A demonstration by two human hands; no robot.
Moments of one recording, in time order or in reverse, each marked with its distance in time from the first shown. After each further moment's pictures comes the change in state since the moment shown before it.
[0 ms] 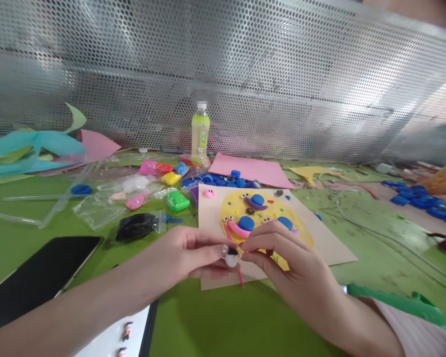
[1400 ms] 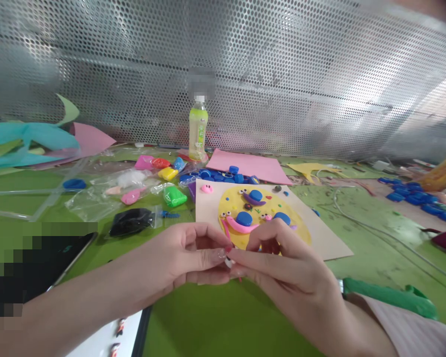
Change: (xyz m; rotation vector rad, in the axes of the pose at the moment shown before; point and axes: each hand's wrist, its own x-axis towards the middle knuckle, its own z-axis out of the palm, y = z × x) left_hand -0.006 0.009 0.015 -0.188 -0.013 -0.054; right_hand -0.006 -0.012 0.001 -0.039 0.046 -0.128
